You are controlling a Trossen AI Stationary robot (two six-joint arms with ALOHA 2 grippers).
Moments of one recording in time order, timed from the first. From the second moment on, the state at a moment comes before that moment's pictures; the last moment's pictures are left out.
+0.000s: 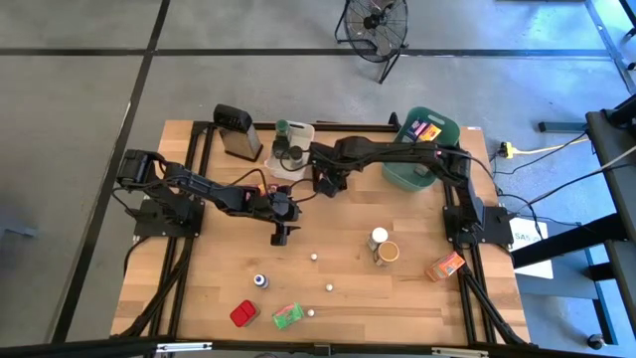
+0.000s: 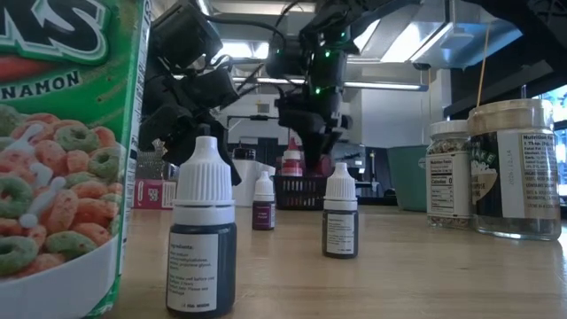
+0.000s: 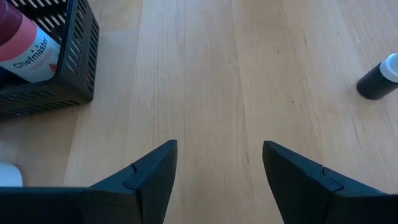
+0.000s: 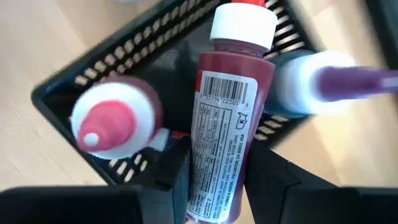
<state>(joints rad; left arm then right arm) -0.02 1.57 0.64 0.14 -0.10 0.06 -0.22 2.09 1.70 -0.97 0.27 0.27</state>
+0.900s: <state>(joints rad) -0.03 1.27 0.64 0.15 -0.12 0.00 0.07 1.71 1.70 -1.07 0.46 0.39</state>
